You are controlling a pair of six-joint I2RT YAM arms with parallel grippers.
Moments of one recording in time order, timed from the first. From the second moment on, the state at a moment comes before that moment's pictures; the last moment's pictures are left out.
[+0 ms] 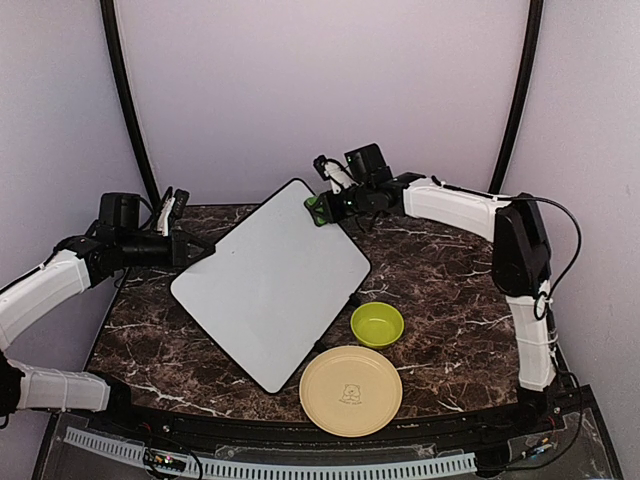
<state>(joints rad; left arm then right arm) -0.24 1.08 0.81 -0.30 0.64 -0.25 0.69 2.18 1.93 -0.32 -0.20 0.06</state>
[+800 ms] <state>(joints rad) -0.24 1.08 0.81 -0.31 0.63 -0.25 0.85 2.25 2.10 -0.38 -0.16 0.03</state>
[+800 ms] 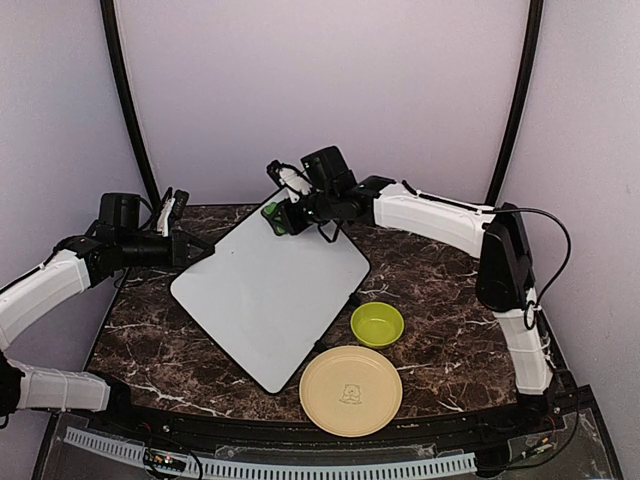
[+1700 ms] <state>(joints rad) -0.24 1.08 0.81 -0.27 0.70 -0.19 1.20 1.98 1.47 -0.17 -0.02 0.04</state>
